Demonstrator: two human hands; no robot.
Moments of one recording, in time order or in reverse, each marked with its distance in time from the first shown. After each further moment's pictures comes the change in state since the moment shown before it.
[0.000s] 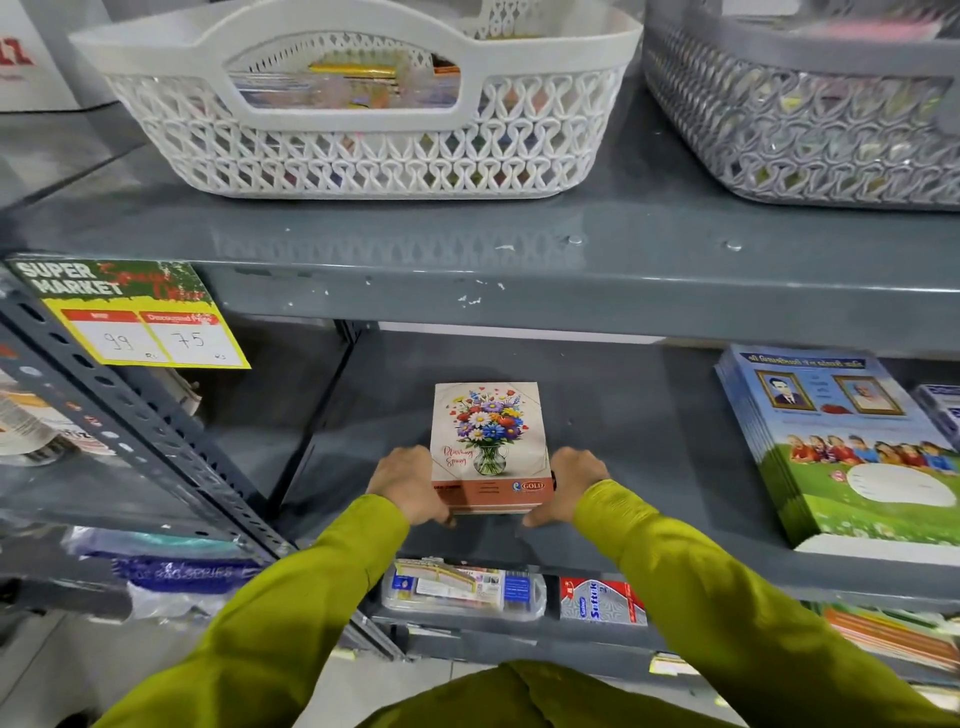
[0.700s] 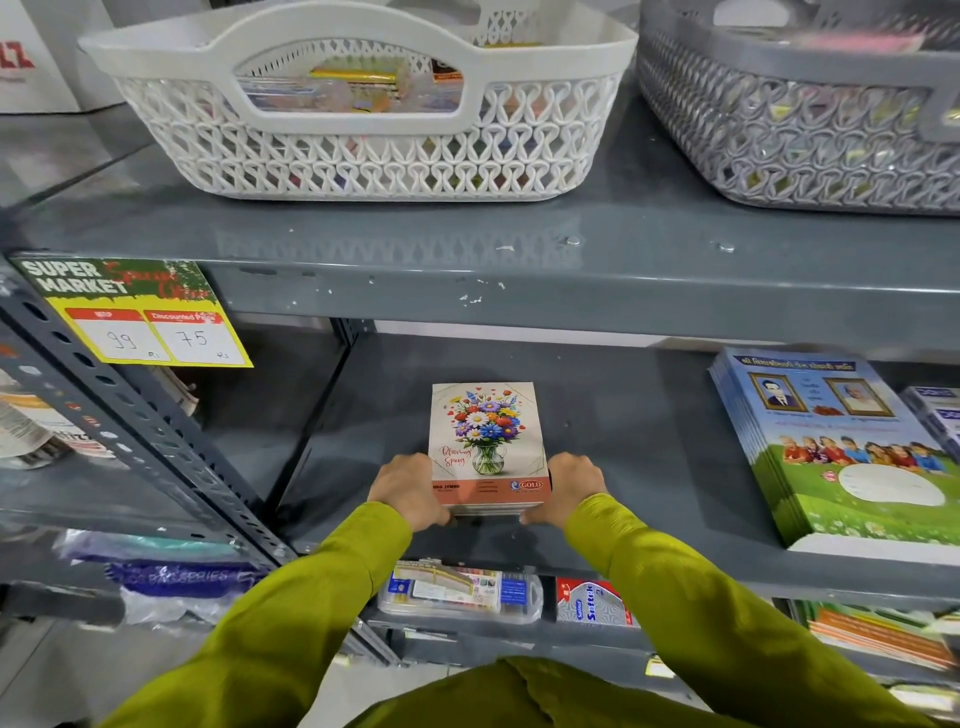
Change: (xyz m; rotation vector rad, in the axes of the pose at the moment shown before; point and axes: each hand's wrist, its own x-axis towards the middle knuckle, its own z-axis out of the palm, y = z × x) left_hand 0.000 -0.003 0.012 -0.072 0.033 0.037; right_hand 0.004 0.002 0.014 0.075 0.091 0.052
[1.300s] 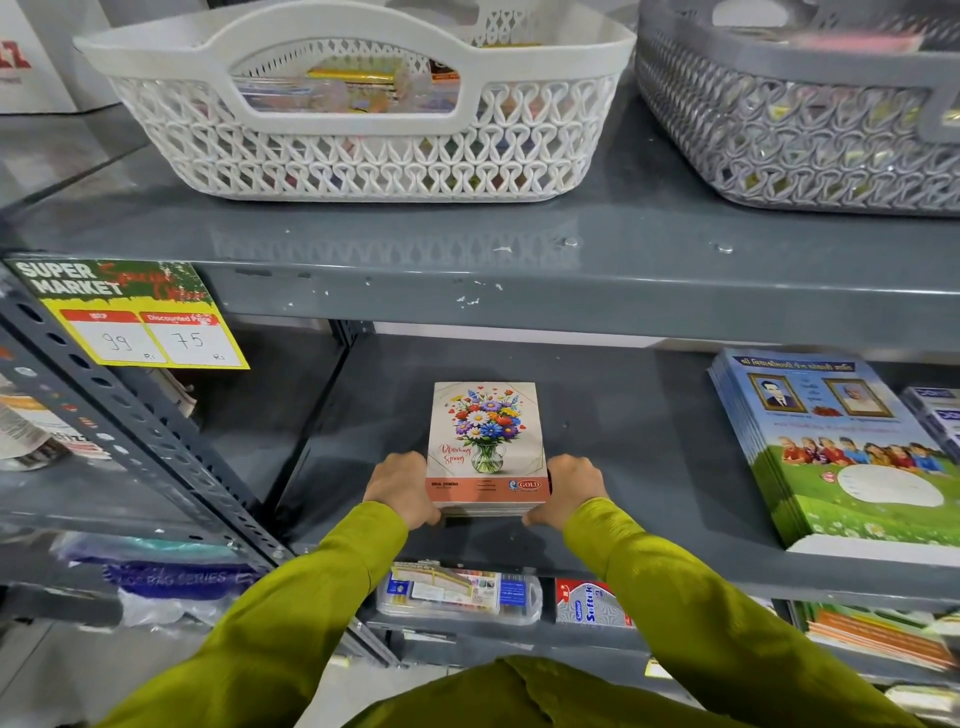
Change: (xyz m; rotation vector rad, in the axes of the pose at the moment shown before) left_hand 0.011 -0.008 0.003 0.029 -0.001 -0.014; right_hand 0.005 0.004 0.006 0.046 0.000 0.027
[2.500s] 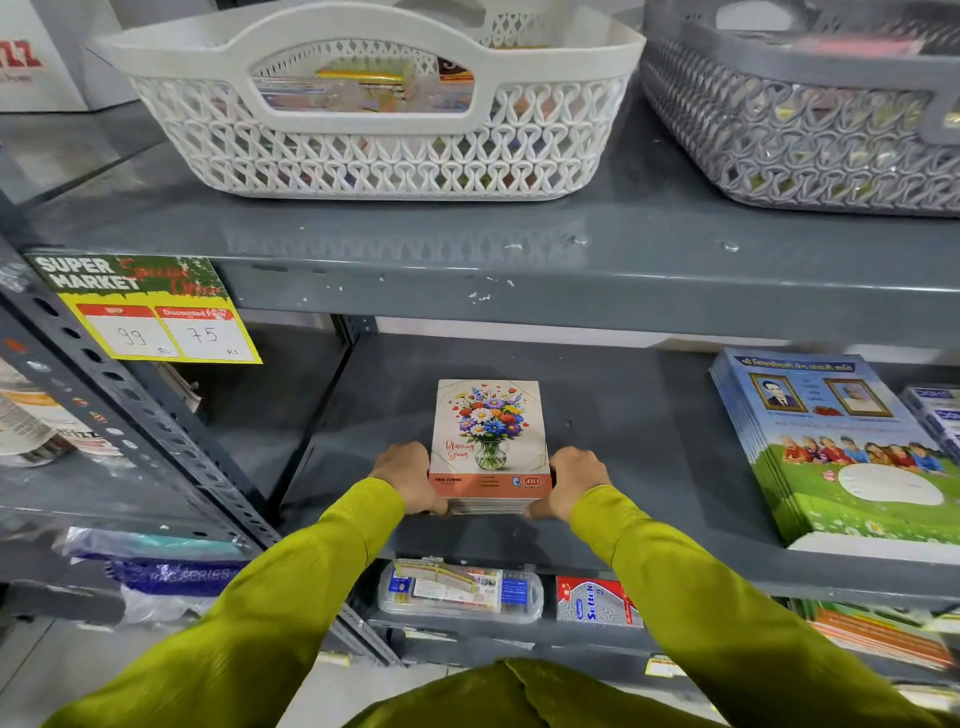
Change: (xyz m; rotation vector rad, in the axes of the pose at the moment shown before) left_hand 0.014 -0.003 -0.009 0.036 -0.089 0.027; right_hand 0.007 0.002 -0.003 0.018 0.017 0.027
